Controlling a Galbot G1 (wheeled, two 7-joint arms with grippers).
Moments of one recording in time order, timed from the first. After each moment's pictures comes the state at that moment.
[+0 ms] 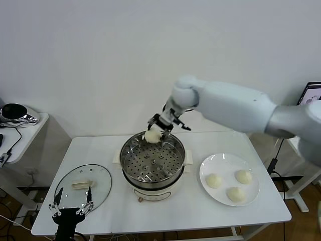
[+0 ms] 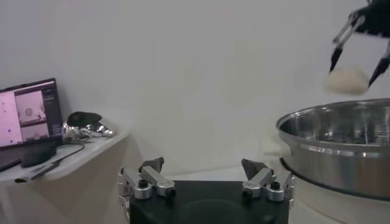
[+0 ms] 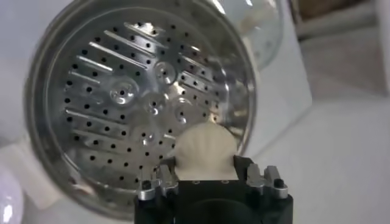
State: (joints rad) left arm 1.86 -1.38 -0.65 -2.24 -0.04 0.00 -0.20; right arm 0.54 1.28 -1.25 1.14 -0.08 0.37 -0.94
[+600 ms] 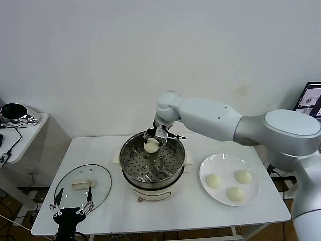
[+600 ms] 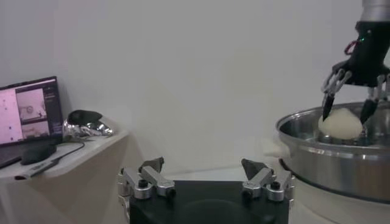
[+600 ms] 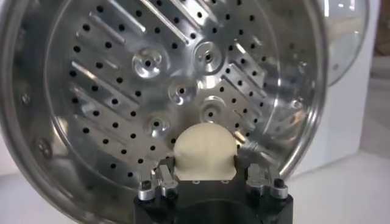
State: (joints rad) left arm 1.85 -1.39 -0.64 -2.24 -0.04 -0.01 -0.21; right arm 0.44 1.40 -1.24 0.98 -0.38 0.56 -0.87
